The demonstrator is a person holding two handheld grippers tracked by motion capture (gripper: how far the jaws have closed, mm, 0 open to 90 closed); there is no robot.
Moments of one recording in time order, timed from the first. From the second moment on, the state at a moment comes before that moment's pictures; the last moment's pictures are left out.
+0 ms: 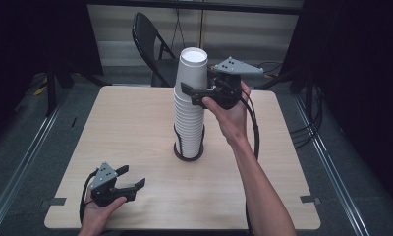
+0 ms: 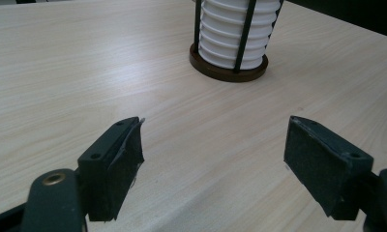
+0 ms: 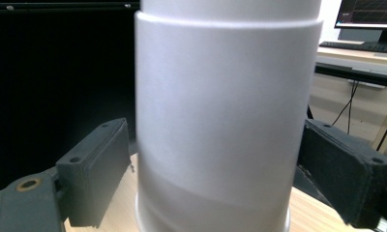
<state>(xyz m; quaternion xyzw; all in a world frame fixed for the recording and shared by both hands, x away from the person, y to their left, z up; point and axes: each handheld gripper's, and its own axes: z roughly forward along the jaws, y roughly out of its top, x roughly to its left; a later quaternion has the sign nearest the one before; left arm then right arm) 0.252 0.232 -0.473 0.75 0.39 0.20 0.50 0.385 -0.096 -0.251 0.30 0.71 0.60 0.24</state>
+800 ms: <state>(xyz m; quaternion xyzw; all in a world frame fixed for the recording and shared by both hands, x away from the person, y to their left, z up) 0.253 0.231 -0.474 0.75 0.39 0.20 0.50 0.402 -0.080 -0.261 0.32 0.71 0.58 0.23</state>
